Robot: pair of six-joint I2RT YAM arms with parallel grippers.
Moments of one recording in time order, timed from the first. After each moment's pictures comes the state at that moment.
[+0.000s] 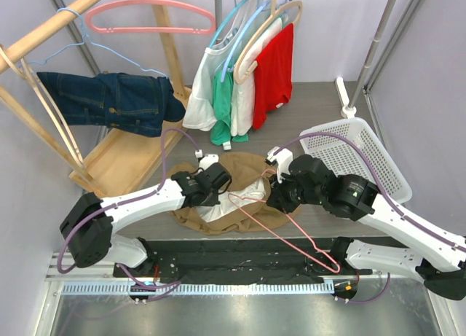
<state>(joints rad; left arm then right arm) -0.91 1.40 0.88 -0.62 -0.37 -0.79 0.98 0.94 1.07 -0.85 -0.03 0.29</state>
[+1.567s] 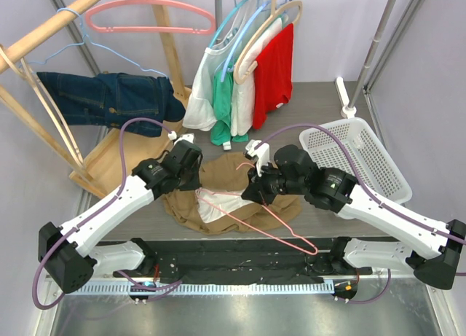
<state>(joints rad) -0.70 1.16 1.02 -0.81 -0.22 -0.67 0.98 1.08 1.08 -0.55 -0.21 0.20</state>
